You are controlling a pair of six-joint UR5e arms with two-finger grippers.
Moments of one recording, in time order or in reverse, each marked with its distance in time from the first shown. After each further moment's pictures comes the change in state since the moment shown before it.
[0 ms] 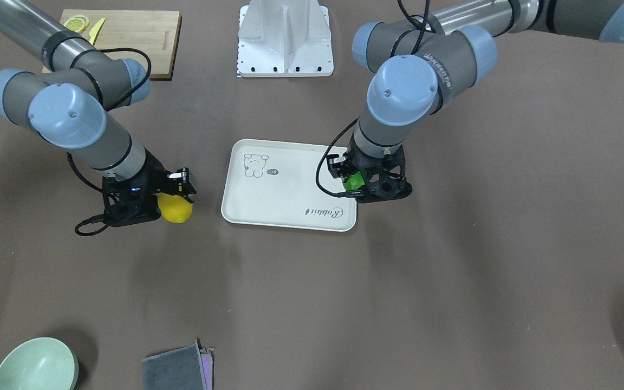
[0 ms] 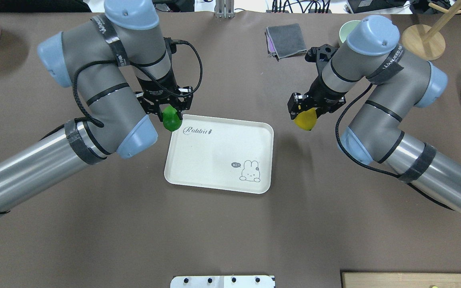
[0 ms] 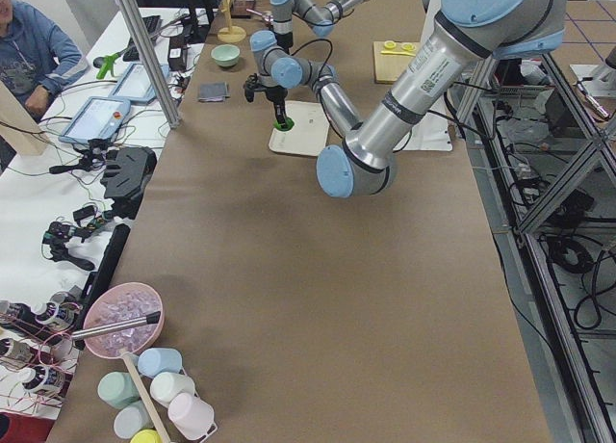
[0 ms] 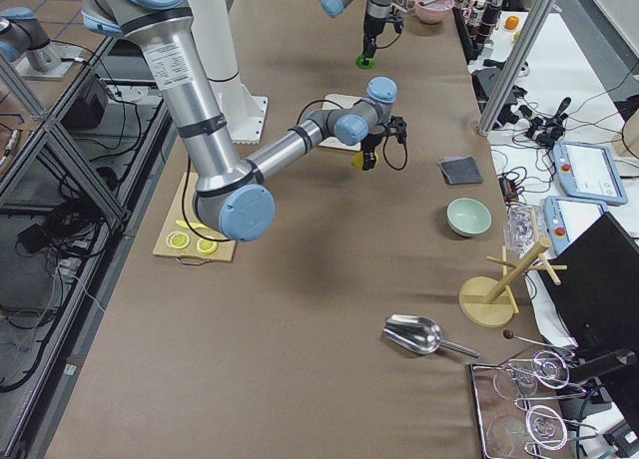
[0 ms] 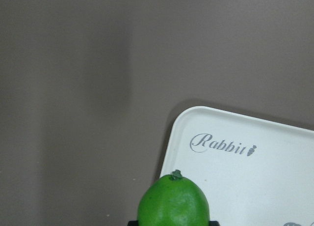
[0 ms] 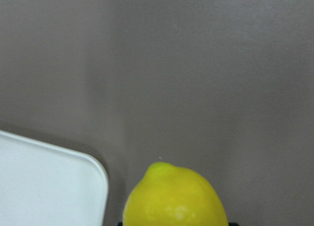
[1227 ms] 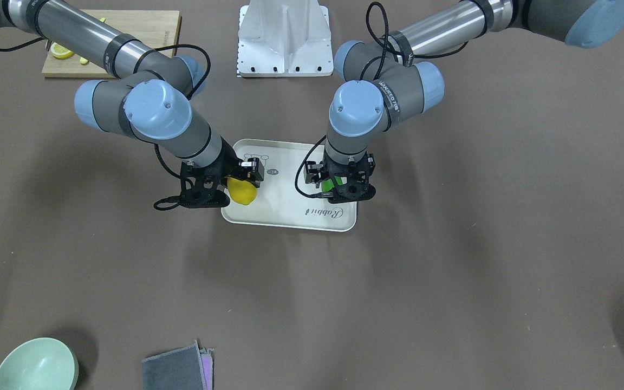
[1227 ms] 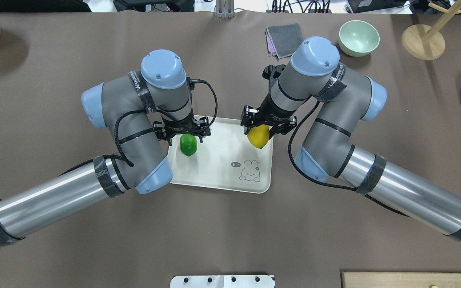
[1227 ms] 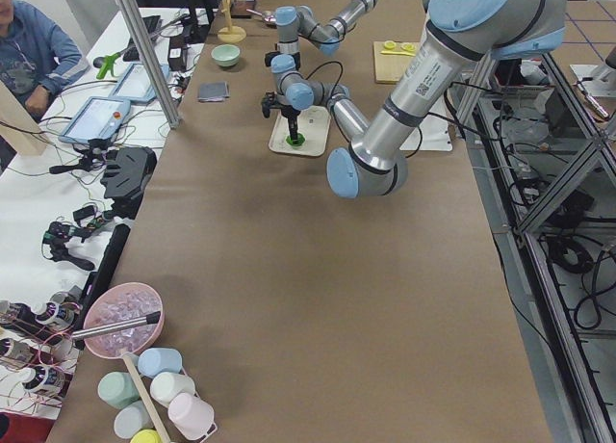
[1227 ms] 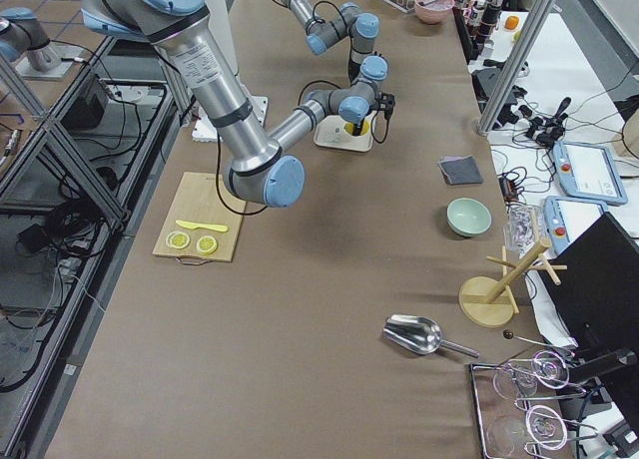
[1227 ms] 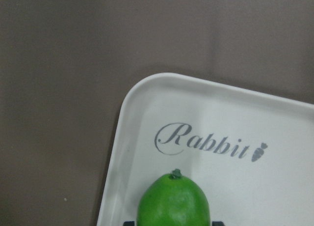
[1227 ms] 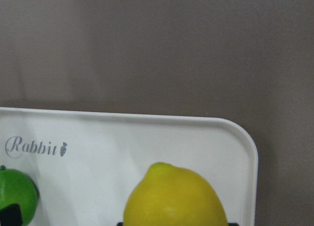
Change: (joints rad) left arm 0.113 0.030 0.081 -0.176 0.115 -0.100; right arm -0.121 0.115 -0.067 0.072 0.009 0.309
